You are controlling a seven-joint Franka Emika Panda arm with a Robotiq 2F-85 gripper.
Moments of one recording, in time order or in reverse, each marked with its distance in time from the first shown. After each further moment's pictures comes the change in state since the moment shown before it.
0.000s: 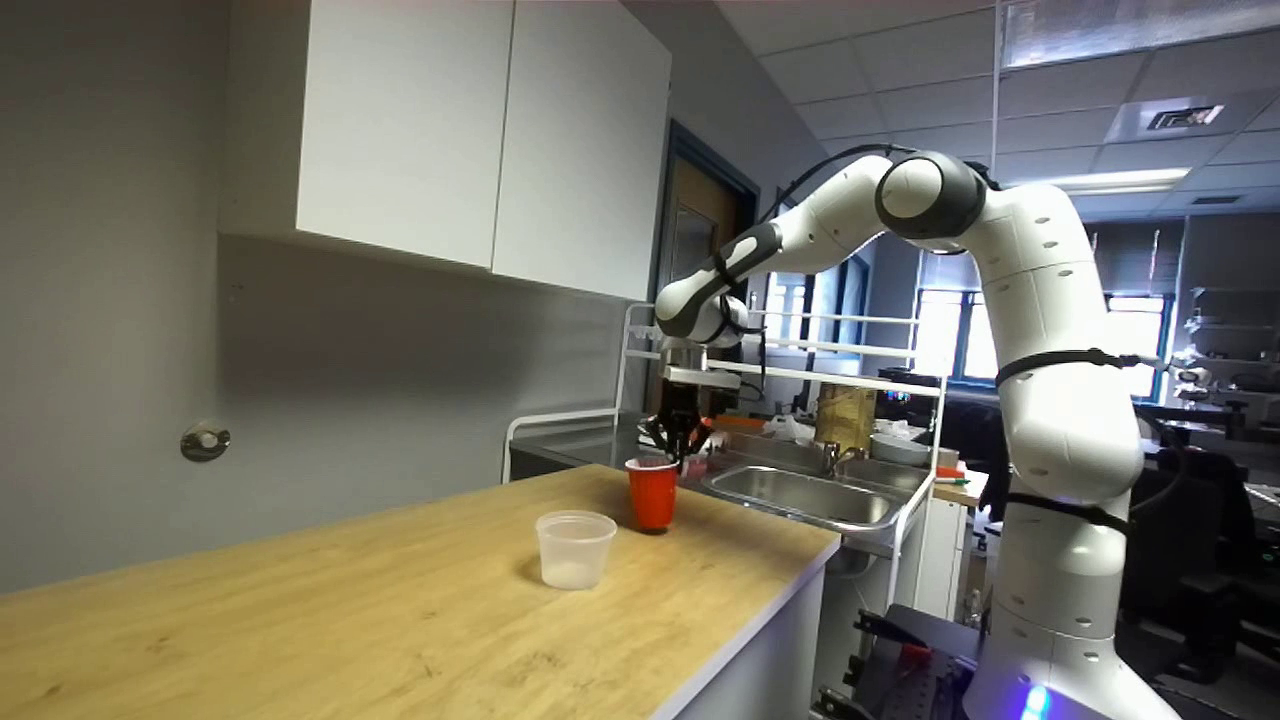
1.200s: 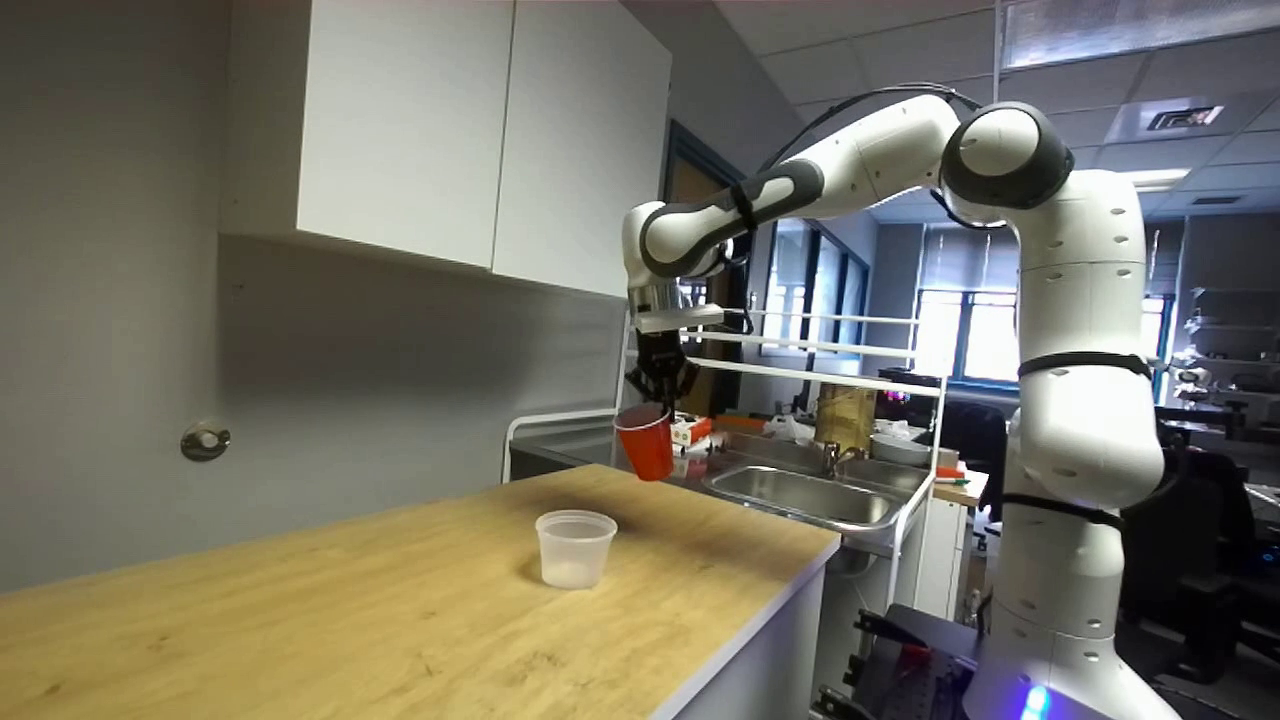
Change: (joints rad) arm 0.192 -0.201 0.080 0.012 -0.339 -0.175 0.398
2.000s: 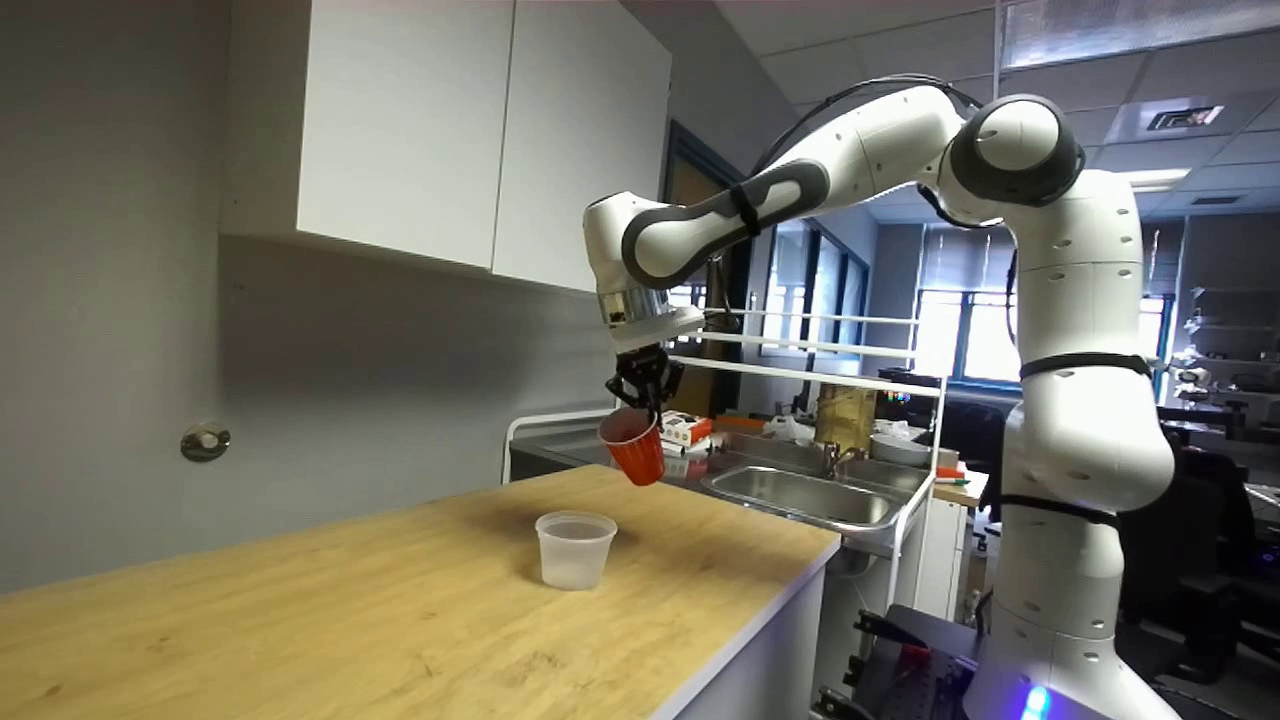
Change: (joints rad) arm 0.078 0.014 0.103 -0.006 -0.207 -0.034 0.236
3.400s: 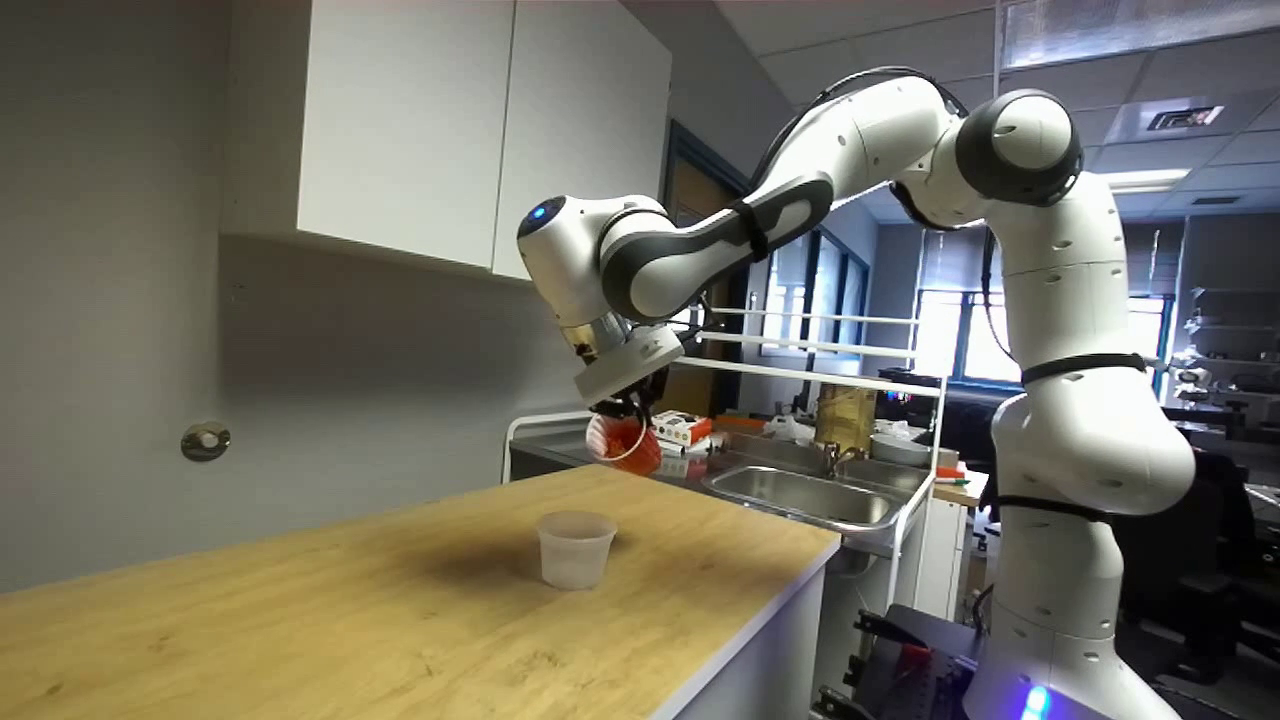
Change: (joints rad) arm 0.172 0.081 0.104 0.029 -0.331 -0.195 0.379
